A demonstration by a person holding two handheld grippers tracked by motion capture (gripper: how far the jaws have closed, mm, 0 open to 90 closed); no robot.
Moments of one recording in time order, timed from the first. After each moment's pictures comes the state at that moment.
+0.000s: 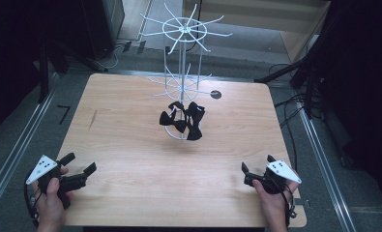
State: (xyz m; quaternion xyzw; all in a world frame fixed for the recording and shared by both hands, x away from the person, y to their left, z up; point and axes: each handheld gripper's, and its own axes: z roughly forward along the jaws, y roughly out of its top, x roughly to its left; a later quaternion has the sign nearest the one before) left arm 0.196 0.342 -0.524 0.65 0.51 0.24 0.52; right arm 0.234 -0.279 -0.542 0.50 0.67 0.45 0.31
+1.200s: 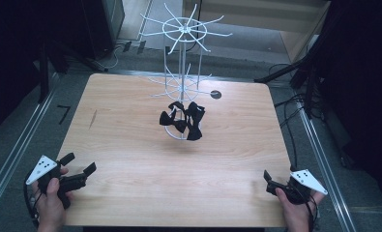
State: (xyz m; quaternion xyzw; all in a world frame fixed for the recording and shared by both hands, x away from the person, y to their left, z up) left arm 0.196 0.341 -0.524 0.64 0.51 0.24 0.52; right arm 0.209 -0.341 -0.545 0.53 0.66 0.42 0.33
